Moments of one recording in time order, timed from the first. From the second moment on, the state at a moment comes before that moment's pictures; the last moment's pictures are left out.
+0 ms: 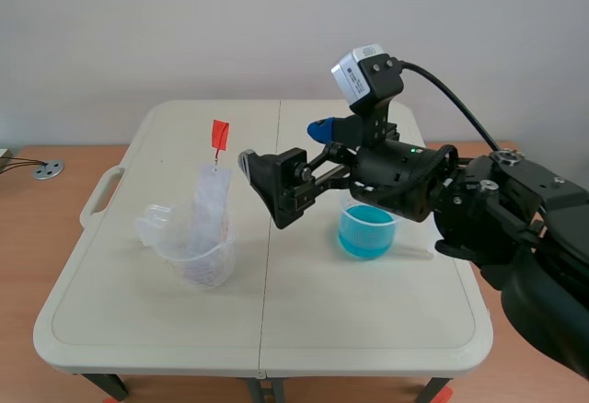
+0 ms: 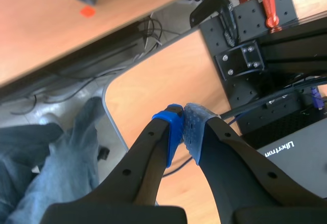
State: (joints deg) left arm 78.6 -32.4 -15.1 112.7 -19.0 -18.2 7.2; right arm 7.2 14.7 -22.1 78.3 22.4 33.1 -0.6
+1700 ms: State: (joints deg) left arm 70.4 -32.4 -7.2 95.5 -18.7 -18.4 1.9; right arm 24.6 -2.2 -29.5 50.9 23.5 32.9 -4.2
